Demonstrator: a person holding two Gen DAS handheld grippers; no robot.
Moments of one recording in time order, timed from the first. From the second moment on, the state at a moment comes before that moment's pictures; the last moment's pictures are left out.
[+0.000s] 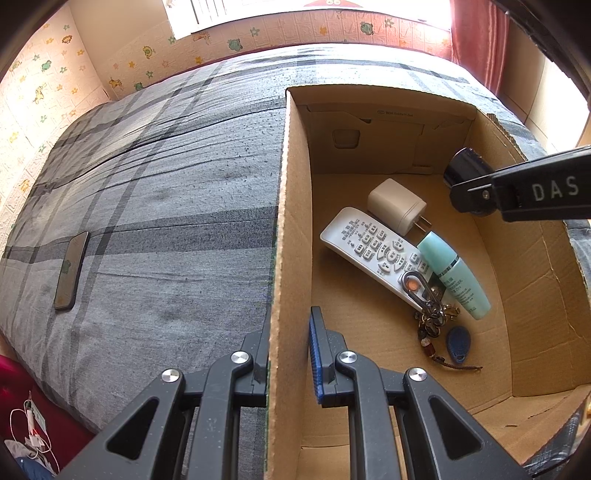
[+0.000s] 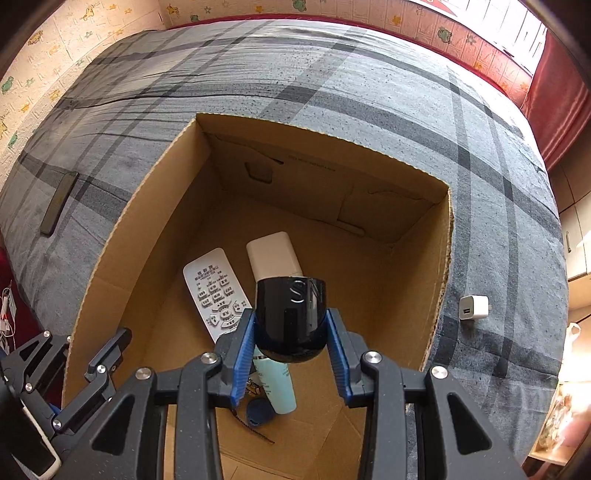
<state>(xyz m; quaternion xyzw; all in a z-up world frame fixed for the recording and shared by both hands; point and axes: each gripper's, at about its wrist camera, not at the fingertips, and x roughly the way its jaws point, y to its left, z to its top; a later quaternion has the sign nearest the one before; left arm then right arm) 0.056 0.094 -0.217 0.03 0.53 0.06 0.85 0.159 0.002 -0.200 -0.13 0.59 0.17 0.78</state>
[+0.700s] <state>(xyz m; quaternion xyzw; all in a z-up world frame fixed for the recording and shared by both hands) 0.056 0.097 -0.218 0.02 0.53 0.05 0.85 0.178 0.009 -0.245 -0.14 0.63 0.15 0.75</state>
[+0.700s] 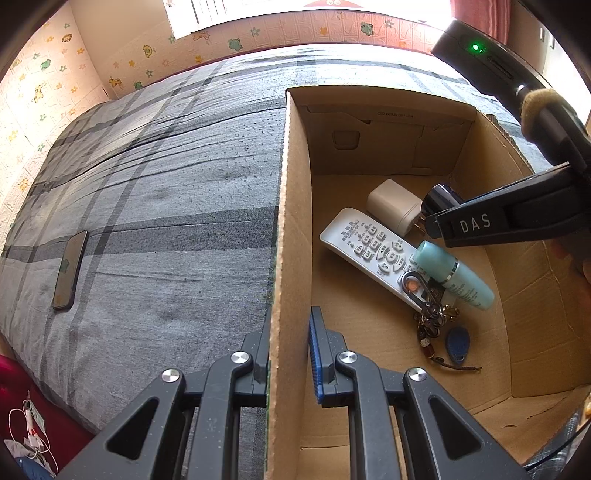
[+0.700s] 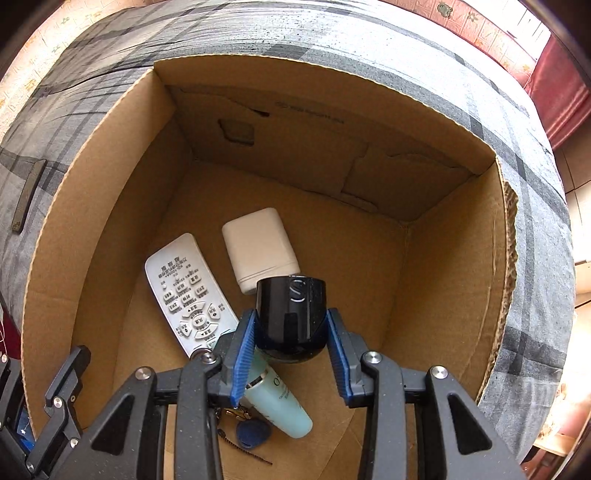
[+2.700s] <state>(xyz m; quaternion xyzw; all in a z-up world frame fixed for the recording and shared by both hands) 0.058 0.094 -0.217 0.03 0.53 0.06 0.85 0.179 -0.111 -0.140 -0.10 0.55 0.09 0.83</state>
